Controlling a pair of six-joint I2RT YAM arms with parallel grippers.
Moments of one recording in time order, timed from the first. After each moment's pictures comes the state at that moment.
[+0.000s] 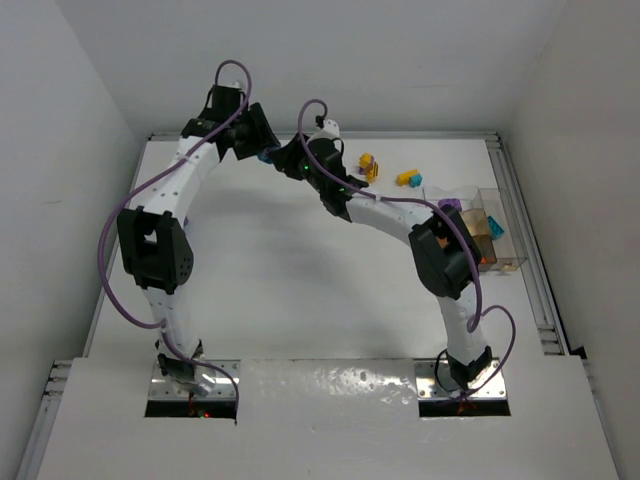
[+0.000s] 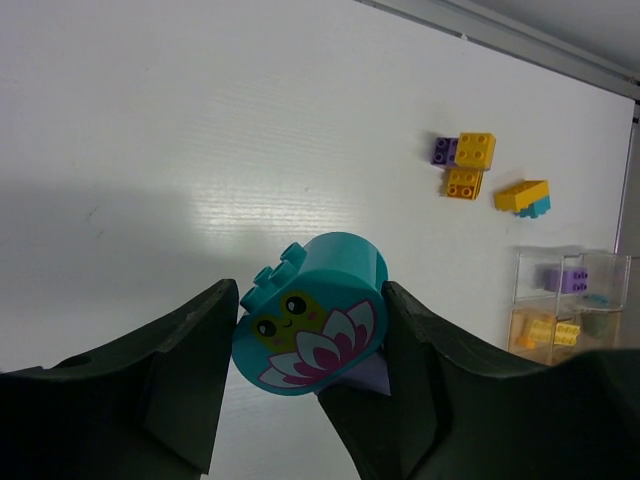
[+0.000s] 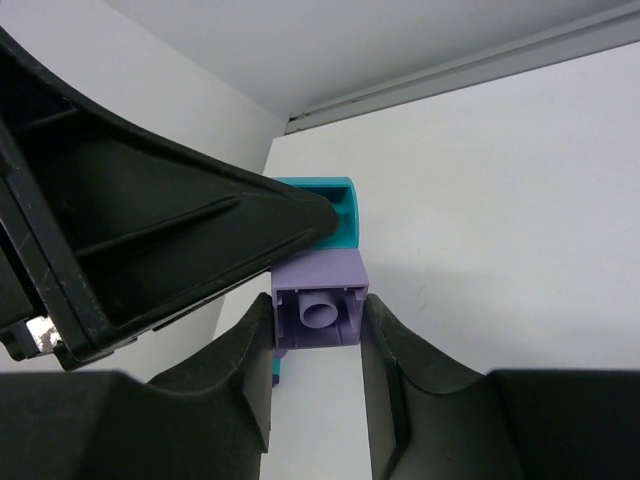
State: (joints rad) left arm -0.20 1.94 1.89 -0.64 0.13 -0.55; right arm 0.68 2.11 1.60 0.35 0.14 0.79
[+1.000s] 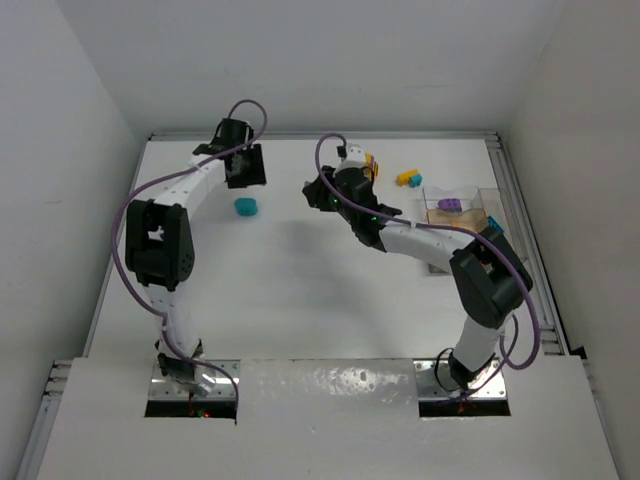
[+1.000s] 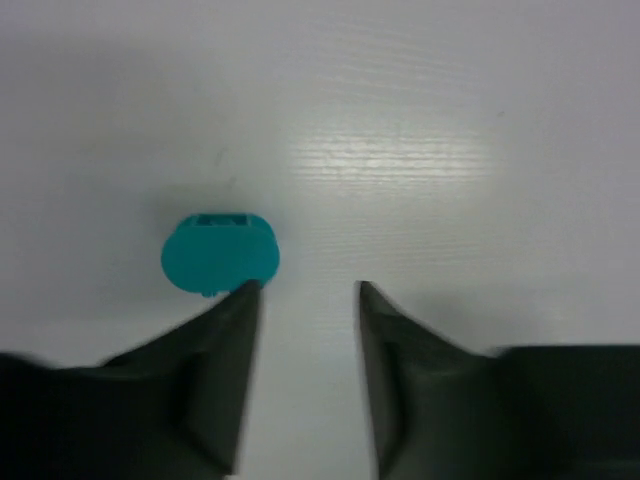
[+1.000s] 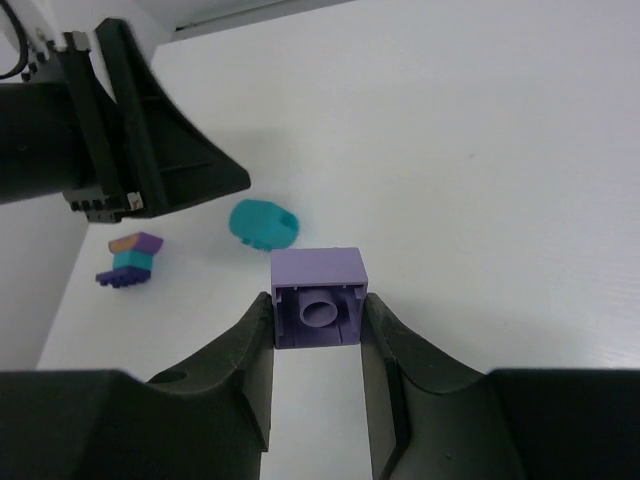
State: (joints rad) left arm -0.17 1.96 1.63 -0.57 0.00 -0.34; right arm 0.68 1.80 1.14 0.36 0.18 0.60
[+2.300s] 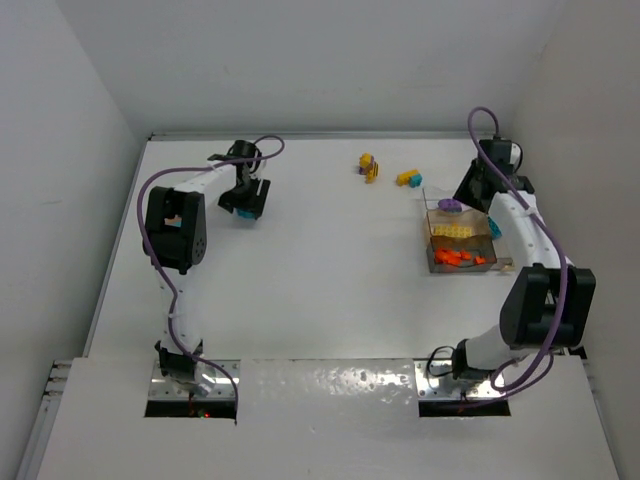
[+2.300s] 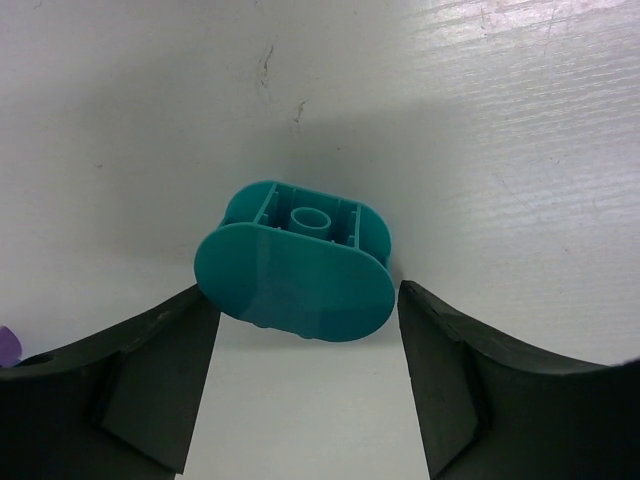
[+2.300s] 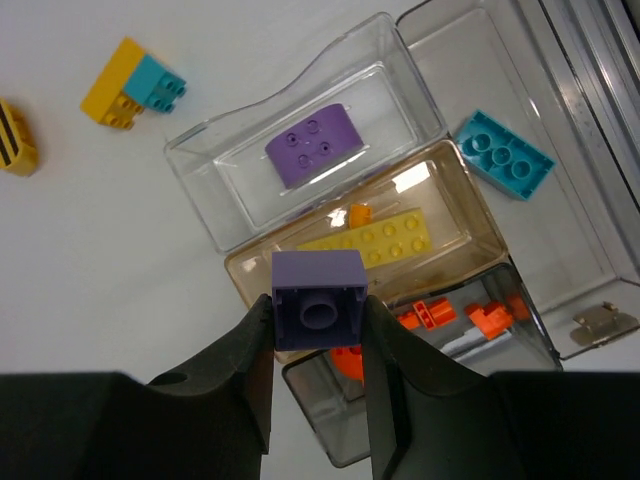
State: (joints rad) left arm -0.17 2.16 1.65 -0.71 -0.11 0.04; right arm -0.06 1.51 1.19 -0.51 0.20 0.38
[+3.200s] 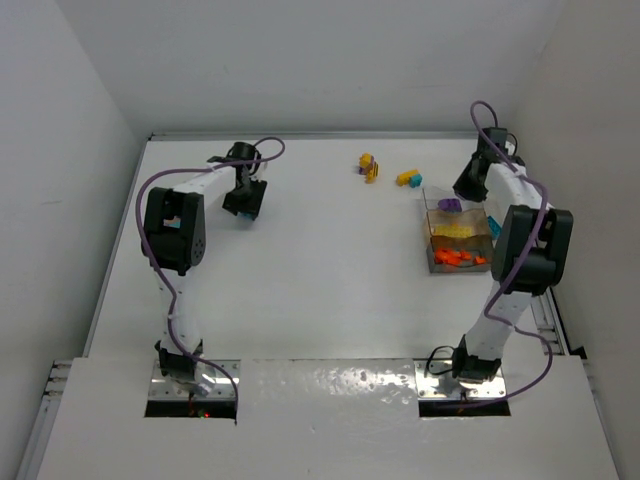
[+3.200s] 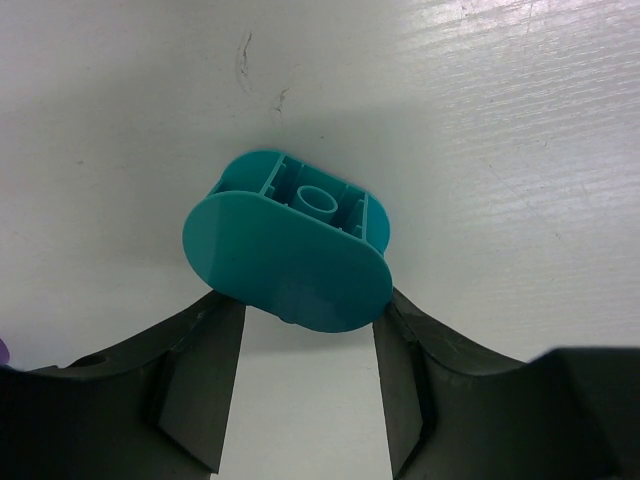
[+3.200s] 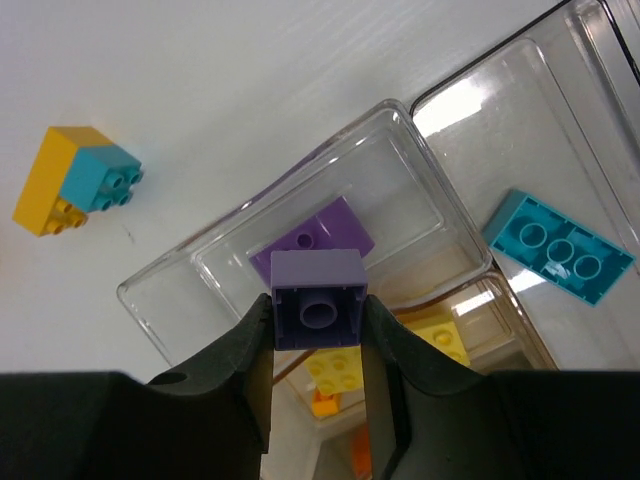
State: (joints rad) left arm -0.17 2.14 1.62 -0.69 -0.08 0.06; right arm -0.16 1.90 1.45 -0.51 0.13 0.42
